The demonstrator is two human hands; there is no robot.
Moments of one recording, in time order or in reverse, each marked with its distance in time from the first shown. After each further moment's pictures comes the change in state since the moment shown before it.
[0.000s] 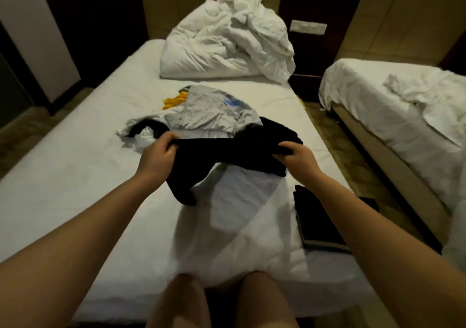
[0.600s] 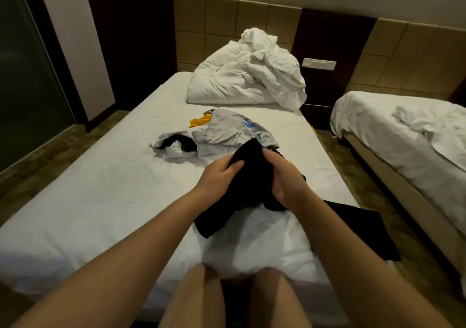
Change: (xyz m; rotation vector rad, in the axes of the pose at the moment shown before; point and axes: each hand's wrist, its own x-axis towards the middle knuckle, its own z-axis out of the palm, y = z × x) left_hand -0.095 0.078 -0.012 -0.364 -0.239 0.086; right_hand -0.096 -0.090 0.032 0.967 -0.281 0.295
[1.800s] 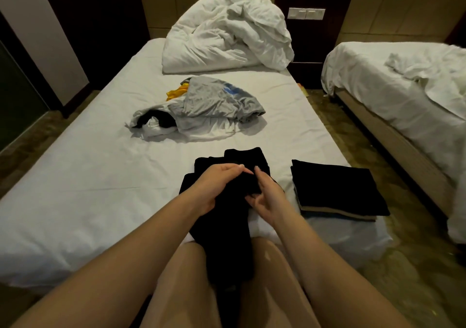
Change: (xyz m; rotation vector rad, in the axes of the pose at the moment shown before) left_hand -0.015 -0.020 0.062 -0.432 -0.267 -0.425; right_hand 0.008 0.099 -0.061 0.417 0.243 0.250
